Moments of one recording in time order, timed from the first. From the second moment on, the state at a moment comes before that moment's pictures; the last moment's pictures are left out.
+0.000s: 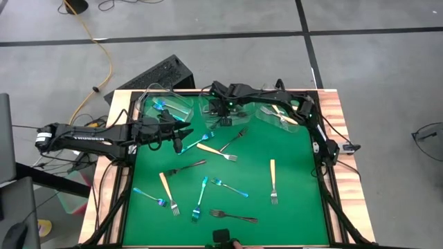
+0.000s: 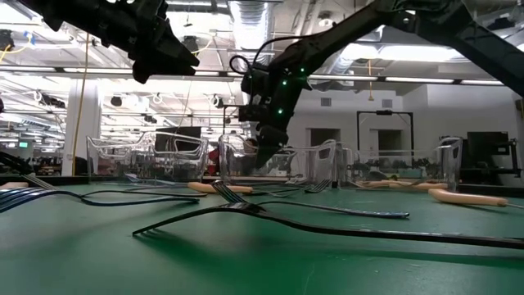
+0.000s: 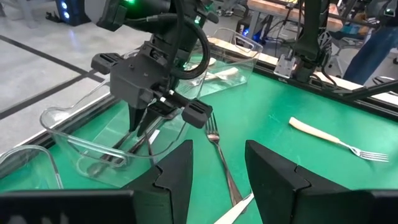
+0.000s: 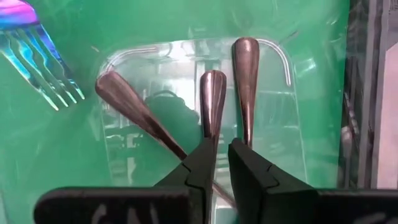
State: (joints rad) left arm 0.11 0.88 0.55 -0.01 -0.30 -0.27; right arm -0.44 2.26 1.89 -0.72 -0.01 -0.55
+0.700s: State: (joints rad) left arm 0.11 0.79 0.64 -0.27 -0.24 -0.30; right arm -0.43 2.04 2.30 -1.18 0.00 -0.51
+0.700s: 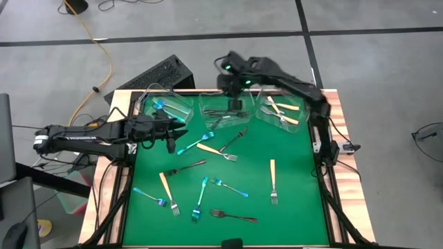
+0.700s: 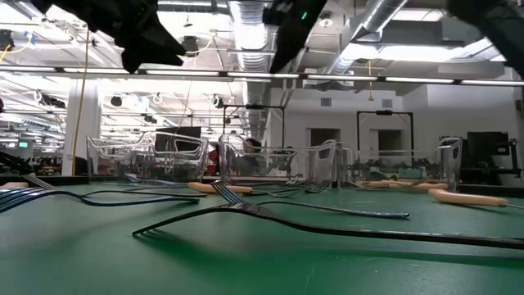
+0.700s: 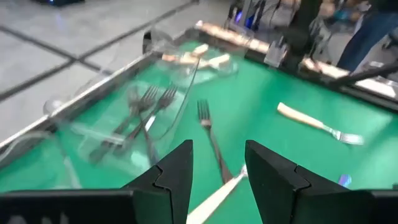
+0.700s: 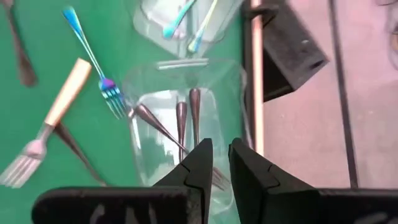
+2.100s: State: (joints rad) left arm -0.04 1.23 0.68 -0.34 0.03 -0.15; right arm -0.23 1.60 2.23 -1.57 0.01 -0.13
